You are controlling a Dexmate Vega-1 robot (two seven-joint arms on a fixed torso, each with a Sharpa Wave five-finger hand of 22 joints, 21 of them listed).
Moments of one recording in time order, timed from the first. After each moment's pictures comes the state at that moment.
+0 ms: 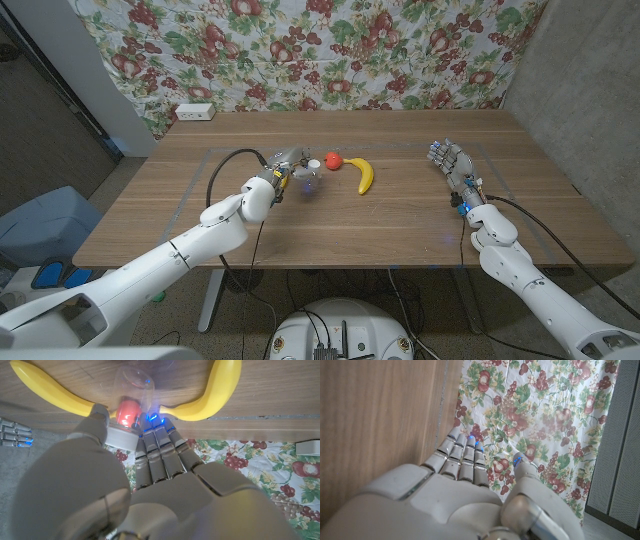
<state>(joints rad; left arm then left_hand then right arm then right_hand) 0.80 0.74 0.71 -1.86 0.40 0.38 0.18 0.93 -0.03 0.48 -0.17 0.17 0.80 0.08 0.31 0.37 0.89 0.02 0.35 0.33 0.81 -0.09 0.22 0.20 0.51 -0.05 0.36 0.19 -0.97 -0.50 -0.27 -1.23 0.73 0.50 0.10 0.38 0.15 0.45 -0.14 0.21 0.43 0.09 0.20 0.19 0.45 0.09 0.23 0.32 0.30 0.01 0.33 0.43 0.32 0.02 0.43 0.17</state>
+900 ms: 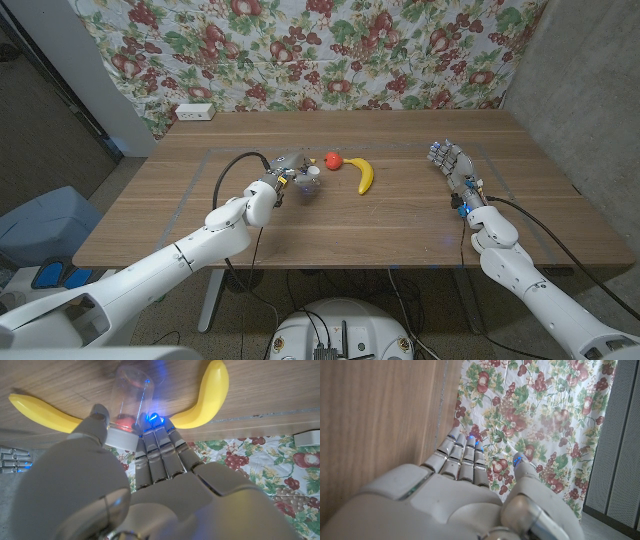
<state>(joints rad) 0.79 0.73 0.75 -1.85 0.50 0.42 0.15 0.93 -0.03 0.47 -0.17 0.18 0.81 0.08 0.28 0.36 0.89 0.02 0.32 0.34 0.81 -0.09 0.21 0.20 0.50 -0.05 0.37 0.19 -0.99 -0.51 -0.27 -1.25 0.73 0.50 0.09 0.38 0.15 0.45 -0.14 0.21 0.43 0.09 0.20 0.19 0.45 0.09 0.23 0.32 0.30 0.01 0.33 0.43 0.32 0.02 0.43 0.17</state>
